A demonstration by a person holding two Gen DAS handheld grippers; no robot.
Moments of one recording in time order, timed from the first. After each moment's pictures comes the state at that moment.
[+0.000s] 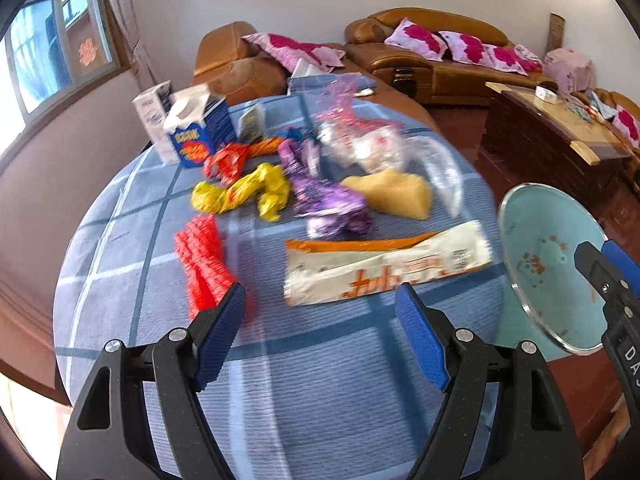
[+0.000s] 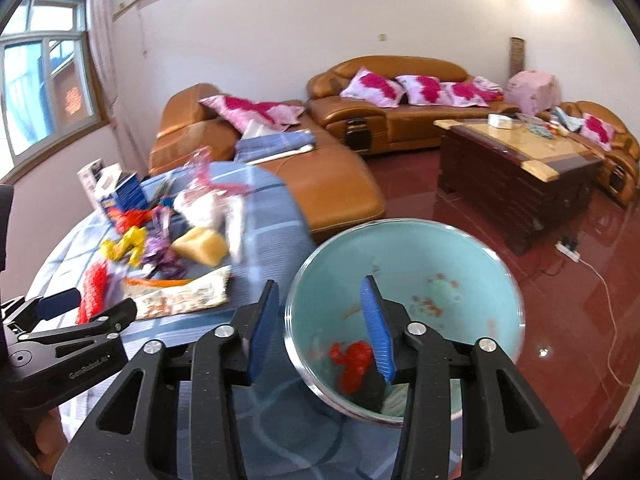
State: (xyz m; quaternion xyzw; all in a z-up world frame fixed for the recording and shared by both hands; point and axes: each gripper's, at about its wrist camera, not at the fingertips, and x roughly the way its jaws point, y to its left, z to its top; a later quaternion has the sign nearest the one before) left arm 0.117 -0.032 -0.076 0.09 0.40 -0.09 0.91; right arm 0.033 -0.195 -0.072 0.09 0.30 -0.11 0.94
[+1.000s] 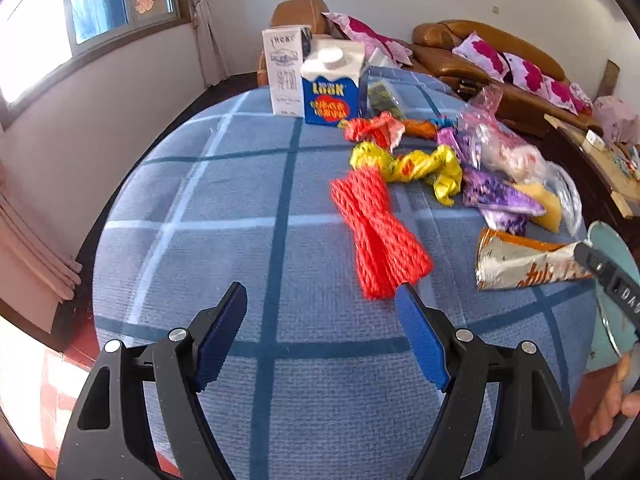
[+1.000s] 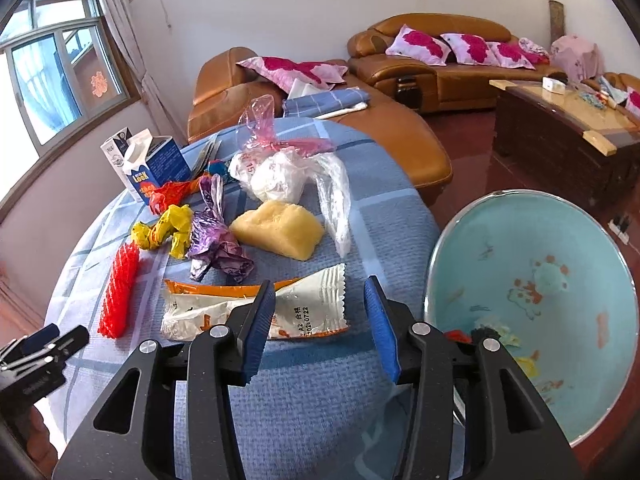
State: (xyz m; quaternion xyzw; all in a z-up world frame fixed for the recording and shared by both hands) left arm 0.140 0.105 -0.084 0.02 0.42 -0.01 0.91; right arm 0.116 -0.151 -0.102 0.13 0.35 -0.03 0.93
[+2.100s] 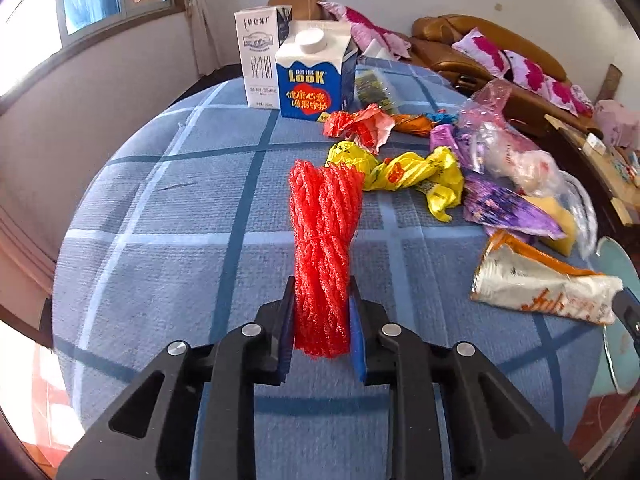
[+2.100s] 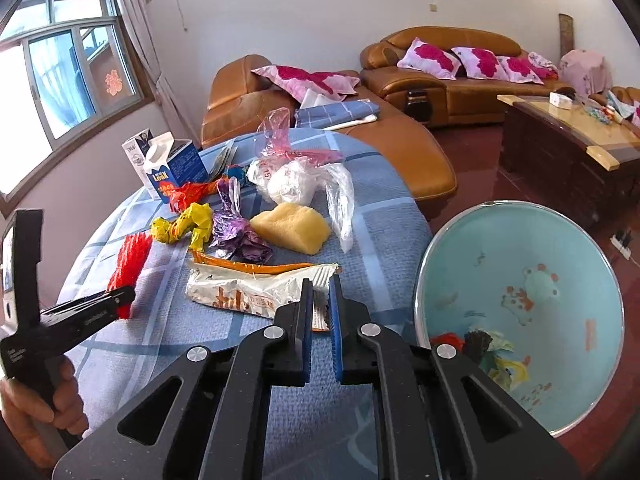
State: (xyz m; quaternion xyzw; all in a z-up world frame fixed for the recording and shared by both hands) left arm 0.169 0.085 -0.103 0.01 0.43 -0.02 0.90; right arm 0.086 -0.151 -0.087 0.12 0.34 -0.01 0.93
